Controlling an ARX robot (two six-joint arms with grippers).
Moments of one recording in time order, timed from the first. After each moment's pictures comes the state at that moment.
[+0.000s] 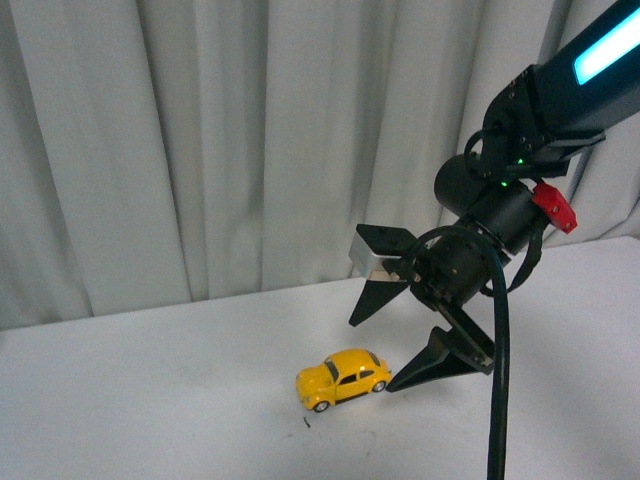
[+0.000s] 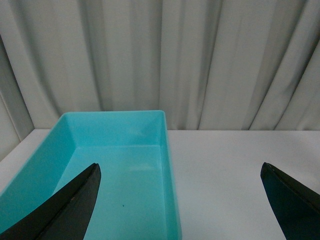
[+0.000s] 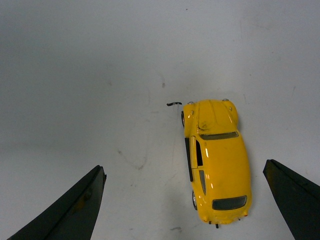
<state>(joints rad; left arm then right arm) 0.00 0.00 0.01 0.00 0.00 0.00 -0.07 2.31 1.69 -0.93 -0.75 -1.68</state>
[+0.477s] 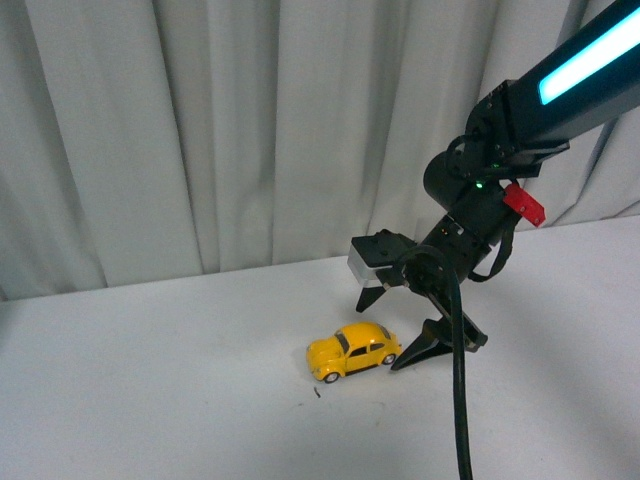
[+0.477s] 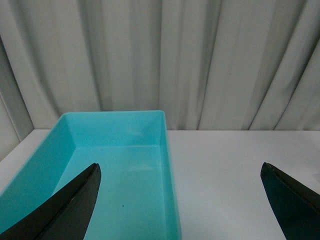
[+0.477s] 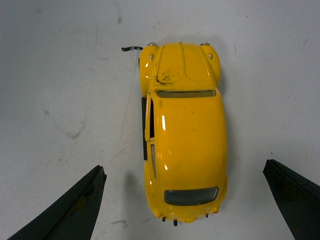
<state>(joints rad) 0.00 0.00 0.01 0.00 0.00 0.00 -0.05 2.51 1.90 -0.92 -0.62 -1.73</state>
